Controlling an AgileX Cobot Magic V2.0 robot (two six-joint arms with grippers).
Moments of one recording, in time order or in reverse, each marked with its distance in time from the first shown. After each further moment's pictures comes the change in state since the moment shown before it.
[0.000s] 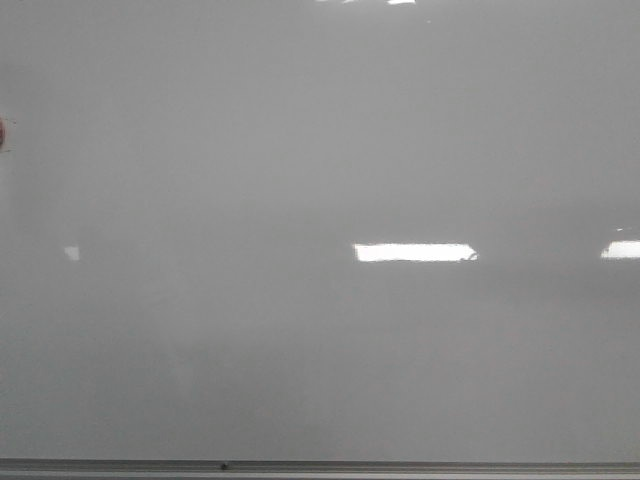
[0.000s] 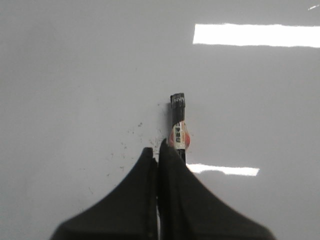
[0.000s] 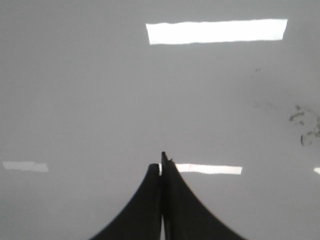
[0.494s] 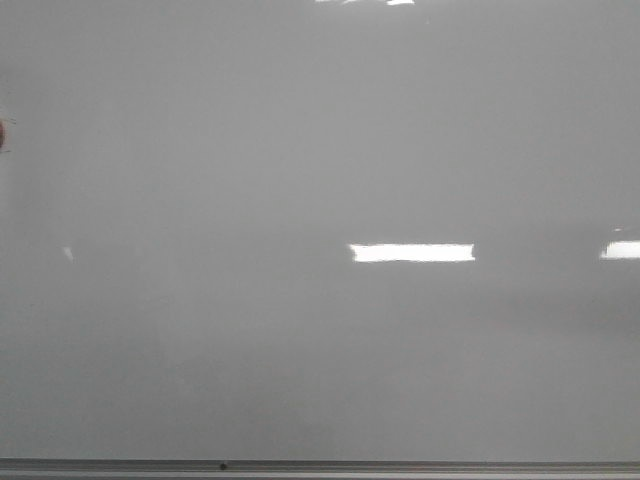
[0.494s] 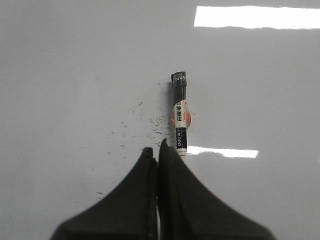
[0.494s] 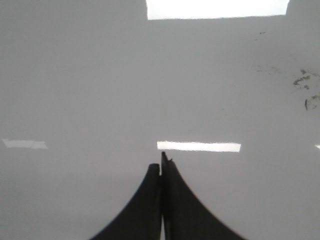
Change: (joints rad) left arm 0.003 0.000 0.024 0.000 0.060 0.000; right arm 0.000 0.000 0.081 0.000 0.007 0.000
